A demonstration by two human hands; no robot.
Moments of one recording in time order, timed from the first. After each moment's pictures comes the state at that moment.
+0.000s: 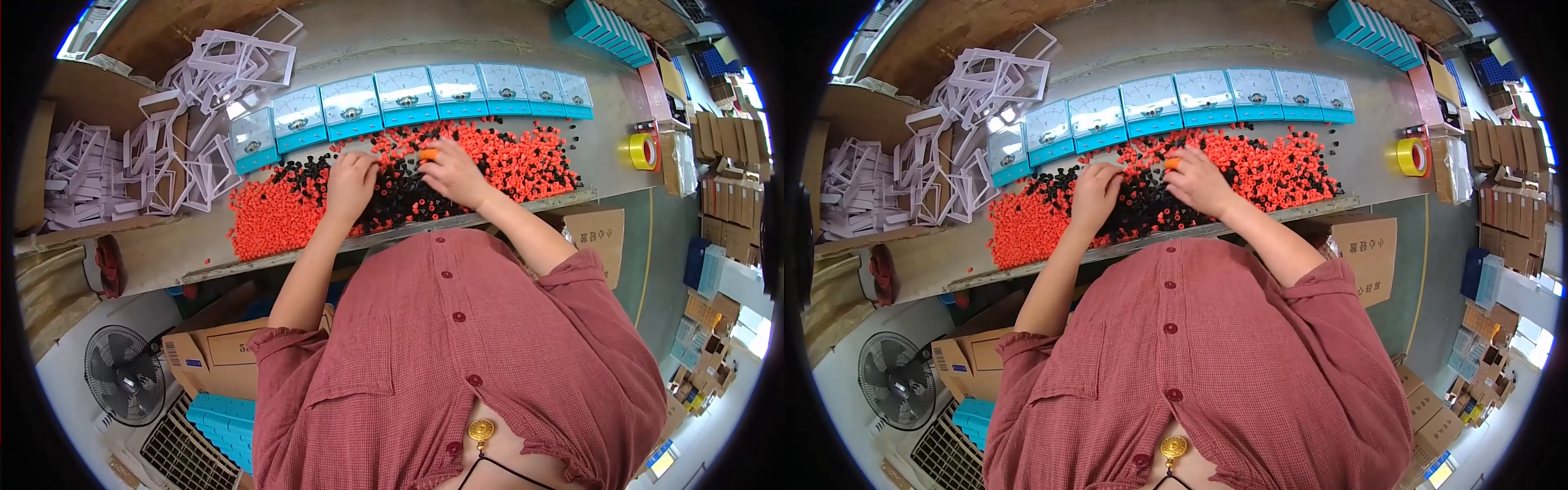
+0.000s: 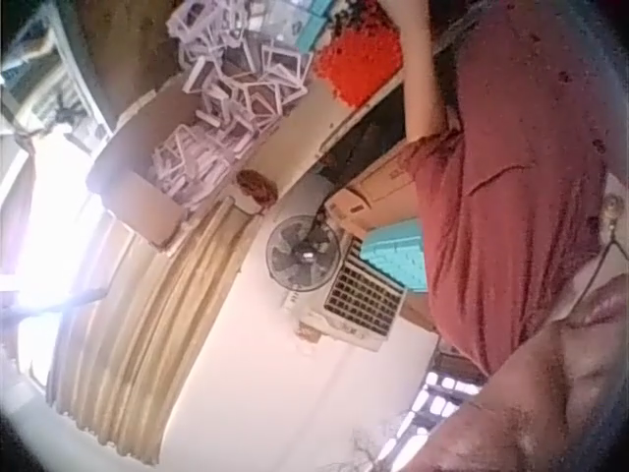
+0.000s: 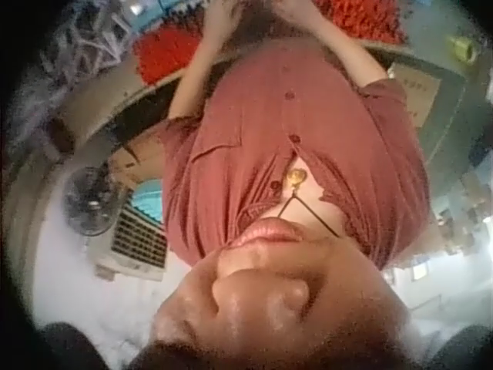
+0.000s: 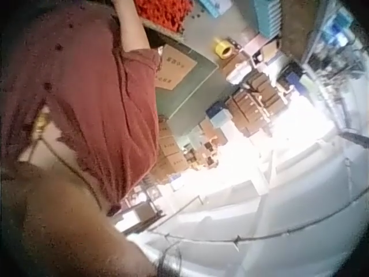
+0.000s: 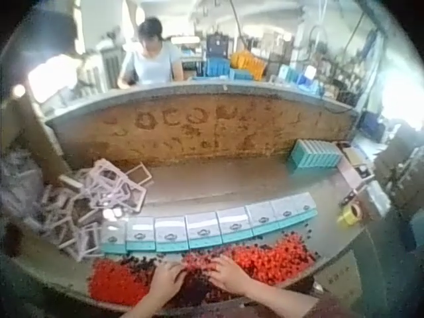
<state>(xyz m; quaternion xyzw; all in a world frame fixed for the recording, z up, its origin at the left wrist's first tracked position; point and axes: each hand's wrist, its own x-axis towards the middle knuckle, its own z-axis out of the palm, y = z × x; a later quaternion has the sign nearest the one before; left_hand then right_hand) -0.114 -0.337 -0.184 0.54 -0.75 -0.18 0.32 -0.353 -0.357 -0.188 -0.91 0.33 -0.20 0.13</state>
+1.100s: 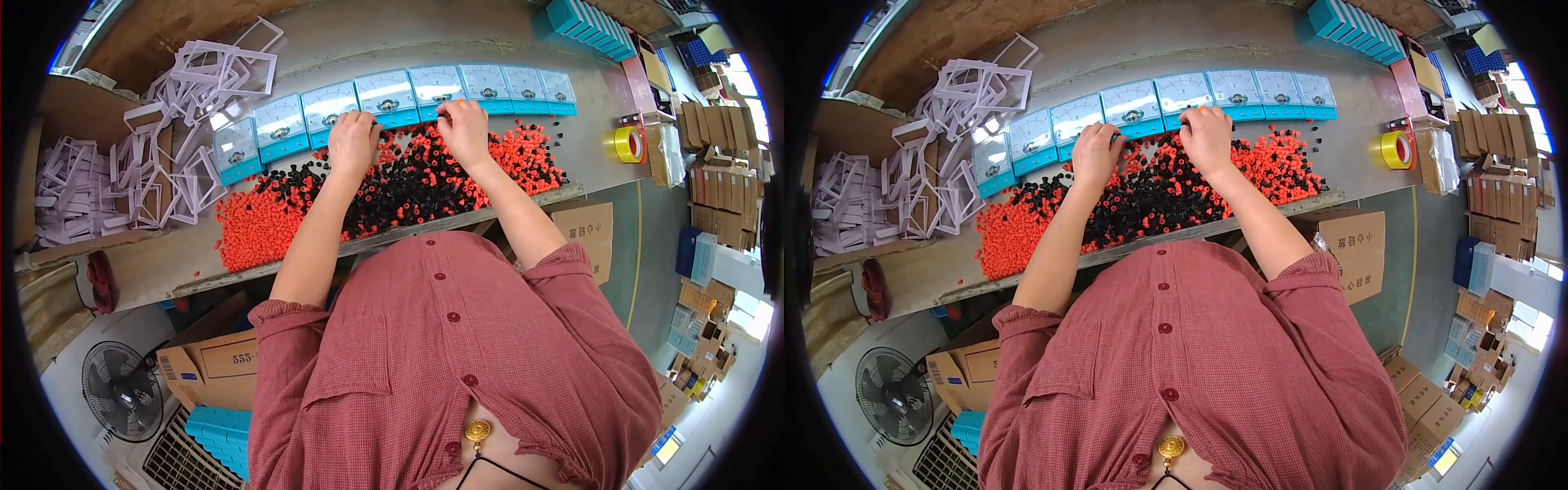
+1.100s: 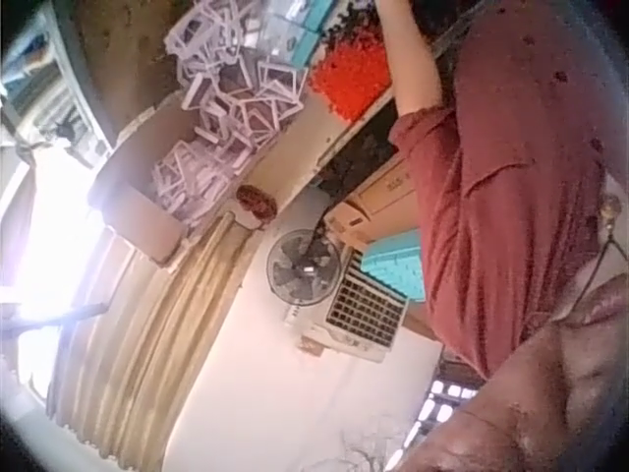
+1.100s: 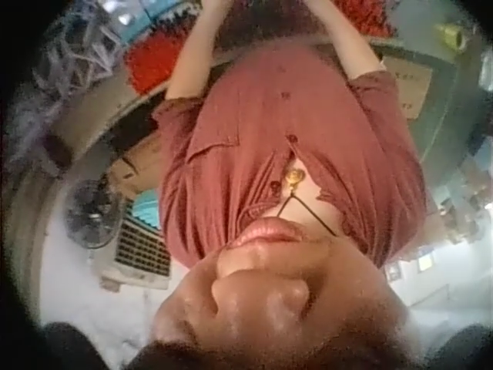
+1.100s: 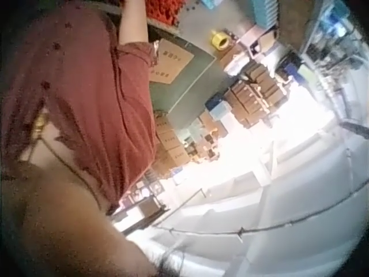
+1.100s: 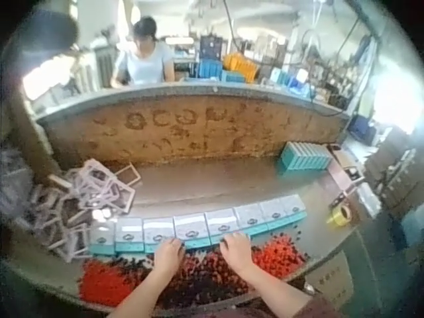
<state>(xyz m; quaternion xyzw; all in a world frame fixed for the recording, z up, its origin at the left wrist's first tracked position) -0.152 -0.404 -0.178 0.58 -0.75 -0.09 0.29 -0.366 -0.413 -0.168 -0.75 0.59 -0.28 0.06</state>
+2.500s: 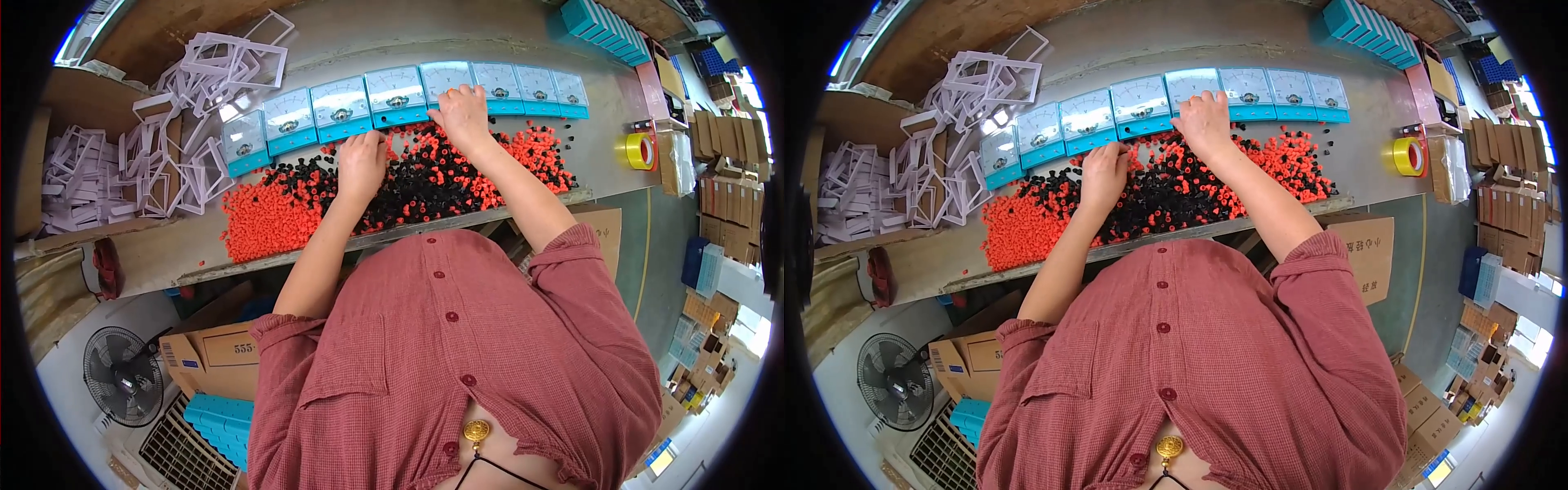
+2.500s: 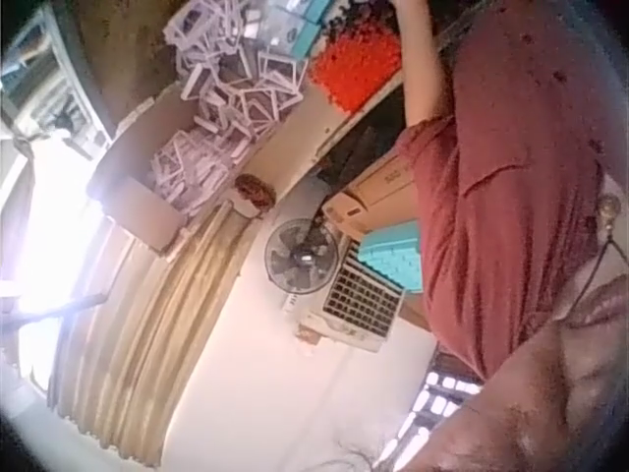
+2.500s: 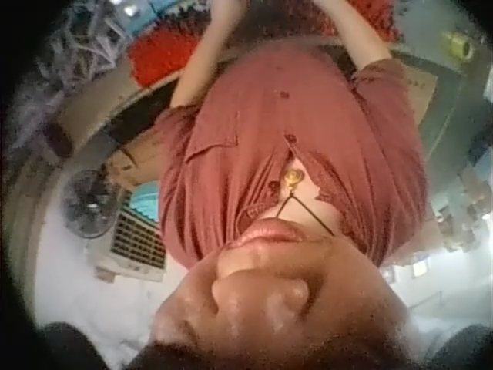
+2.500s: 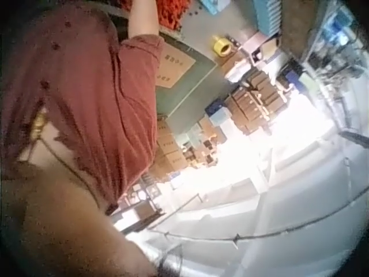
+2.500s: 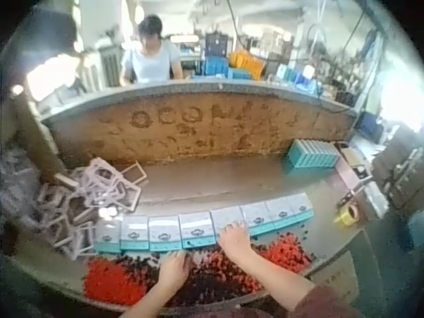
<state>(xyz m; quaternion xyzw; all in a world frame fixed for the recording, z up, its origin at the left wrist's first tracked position) -0.152 -0.367 -0.180 0.57 -0.74 -0.14 0.32 -0.353 -0.437 -0.155 -0.84 0.54 -0.06 -0.06</state>
